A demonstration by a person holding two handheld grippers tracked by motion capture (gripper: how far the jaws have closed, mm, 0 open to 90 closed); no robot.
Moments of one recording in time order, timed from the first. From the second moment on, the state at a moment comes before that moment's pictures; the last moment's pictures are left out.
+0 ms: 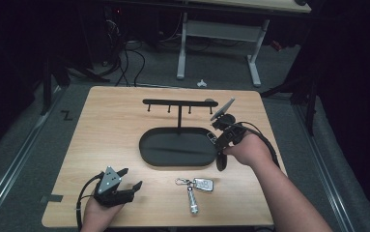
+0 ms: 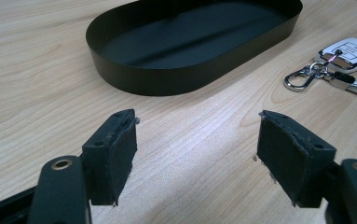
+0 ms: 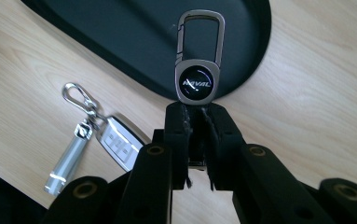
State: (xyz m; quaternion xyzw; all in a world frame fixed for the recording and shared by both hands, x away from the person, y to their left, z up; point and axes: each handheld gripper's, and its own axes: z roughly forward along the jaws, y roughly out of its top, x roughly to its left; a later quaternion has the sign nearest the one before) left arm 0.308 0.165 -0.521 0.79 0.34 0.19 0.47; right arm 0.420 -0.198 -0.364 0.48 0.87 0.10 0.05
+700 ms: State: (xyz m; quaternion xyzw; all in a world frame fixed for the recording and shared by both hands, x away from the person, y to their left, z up) left arm 0.309 0.167 -0.519 0.79 0.34 0.19 0.47; right arm 0.435 -0.173 -0.346 0.47 0.87 0.11 0.06
